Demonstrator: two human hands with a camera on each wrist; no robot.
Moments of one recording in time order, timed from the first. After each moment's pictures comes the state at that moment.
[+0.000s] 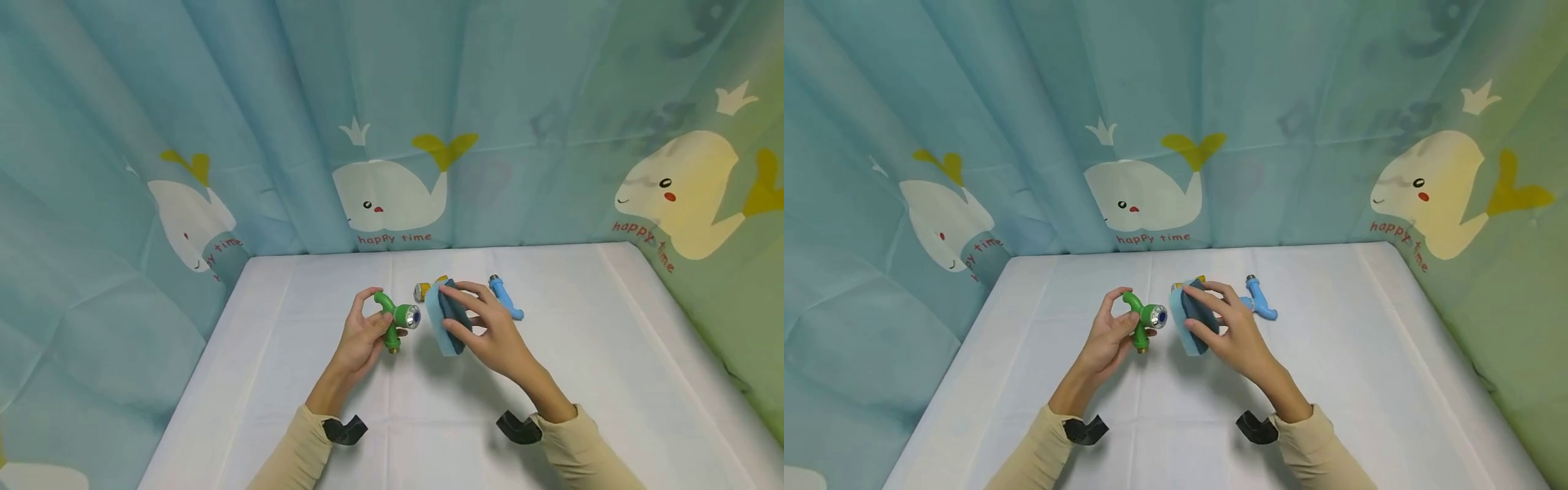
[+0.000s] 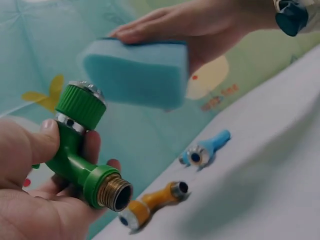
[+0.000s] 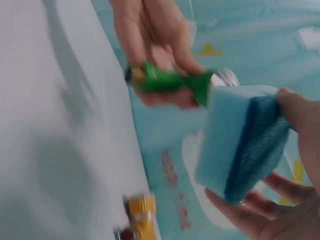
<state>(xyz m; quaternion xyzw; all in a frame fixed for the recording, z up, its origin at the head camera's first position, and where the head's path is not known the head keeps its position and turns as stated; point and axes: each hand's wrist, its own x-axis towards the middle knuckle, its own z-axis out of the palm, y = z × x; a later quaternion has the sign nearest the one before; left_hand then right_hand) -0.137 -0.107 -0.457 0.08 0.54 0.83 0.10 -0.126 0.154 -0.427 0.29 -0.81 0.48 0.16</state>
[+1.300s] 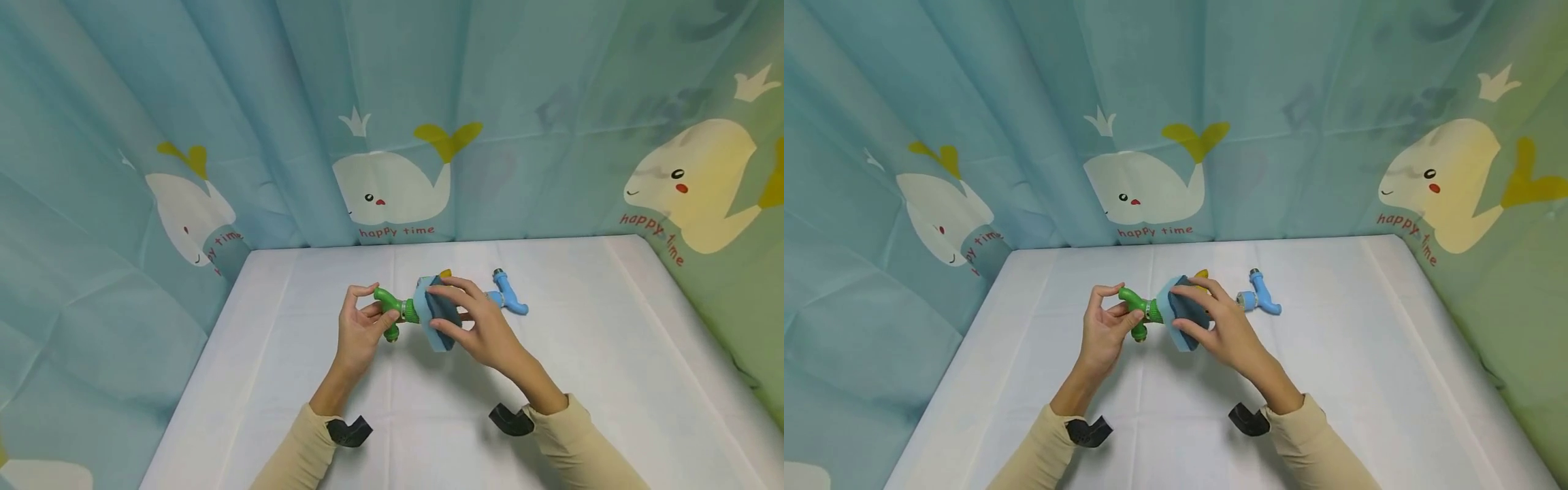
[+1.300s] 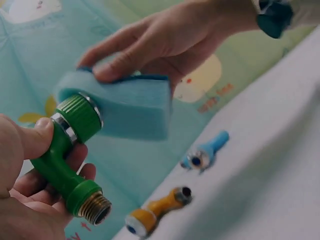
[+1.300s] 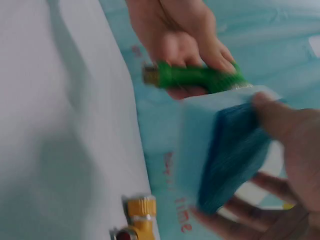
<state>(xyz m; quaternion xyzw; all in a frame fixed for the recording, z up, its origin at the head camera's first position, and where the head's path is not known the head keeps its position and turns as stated) -0.131 -0.101 -0.445 0.12 0.61 0.78 -0.06 -0.134 0.140 -0.421 0.31 -0.82 0.45 0.16</state>
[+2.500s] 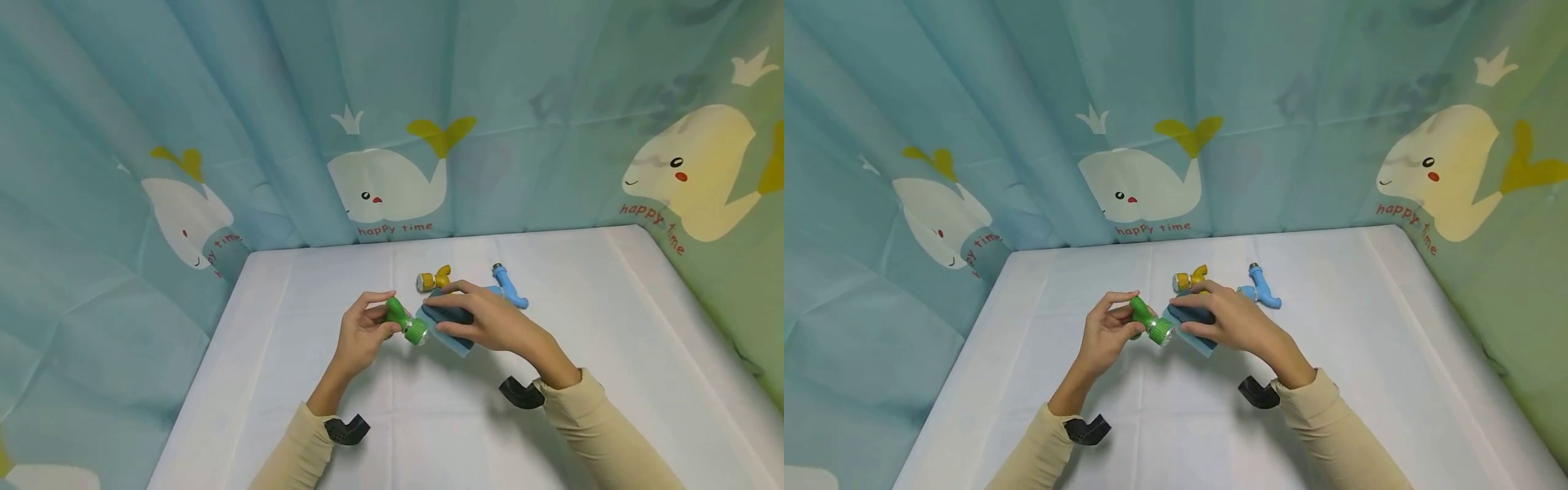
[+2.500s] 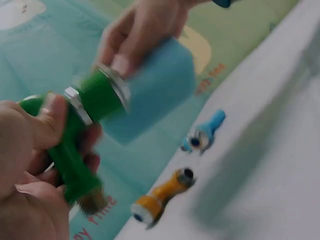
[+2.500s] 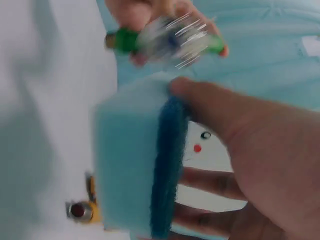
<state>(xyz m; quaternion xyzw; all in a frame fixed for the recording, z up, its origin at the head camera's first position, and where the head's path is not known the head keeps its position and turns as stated) -0.131 -0.110 -0.446 0.28 0.67 0.69 -0.06 -0.144 0.159 -0.395 0.36 -0.88 0.32 0.00</state>
